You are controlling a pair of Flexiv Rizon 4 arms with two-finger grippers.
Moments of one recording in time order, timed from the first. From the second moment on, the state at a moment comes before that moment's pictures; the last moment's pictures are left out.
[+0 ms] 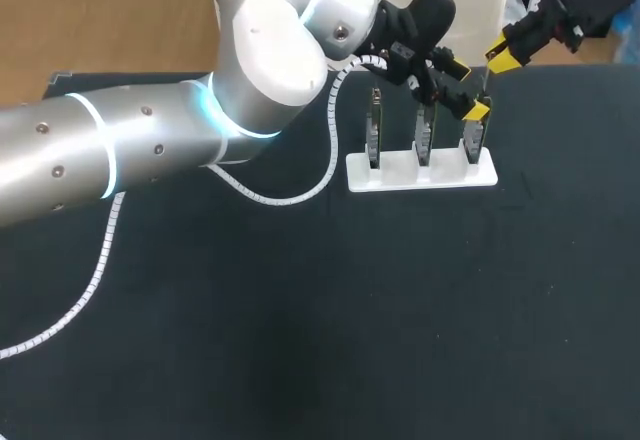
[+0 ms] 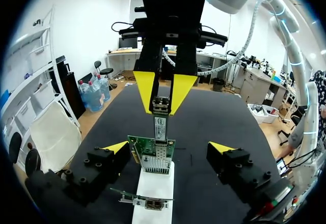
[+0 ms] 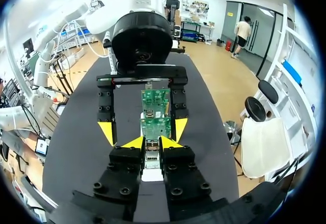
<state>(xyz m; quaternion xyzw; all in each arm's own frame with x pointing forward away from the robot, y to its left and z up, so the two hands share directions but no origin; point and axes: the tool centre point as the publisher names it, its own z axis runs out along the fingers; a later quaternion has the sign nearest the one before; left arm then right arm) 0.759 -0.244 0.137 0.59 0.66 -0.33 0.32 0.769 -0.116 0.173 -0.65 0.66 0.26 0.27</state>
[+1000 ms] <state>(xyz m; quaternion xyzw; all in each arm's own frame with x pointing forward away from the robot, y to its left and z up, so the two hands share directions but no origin) 0.759 -0.244 0.137 0.59 0.66 -0.33 0.32 0.766 -0.116 0.172 -0.66 0.66 0.27 0.26</state>
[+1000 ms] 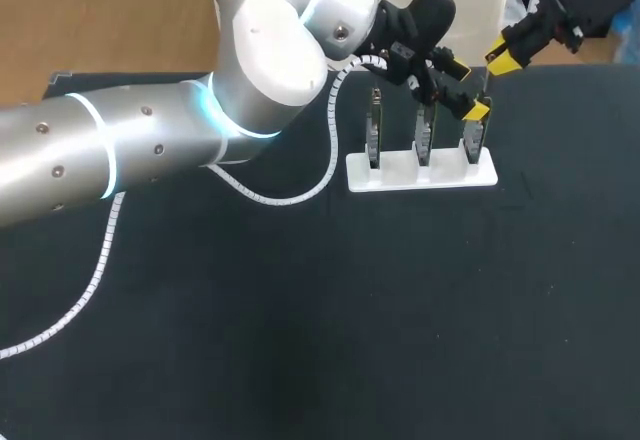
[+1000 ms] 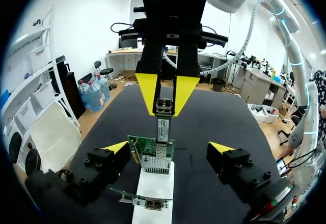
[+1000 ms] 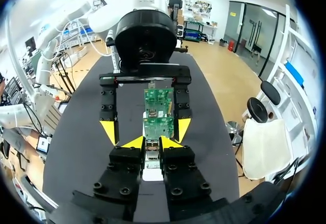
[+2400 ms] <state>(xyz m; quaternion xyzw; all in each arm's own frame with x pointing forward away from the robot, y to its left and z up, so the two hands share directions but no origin) 0.759 -0.244 0.136 0.59 0.66 -0.33 0.32 0.766 -0.117 0.169 -0.65 0.66 0.28 0.24</state>
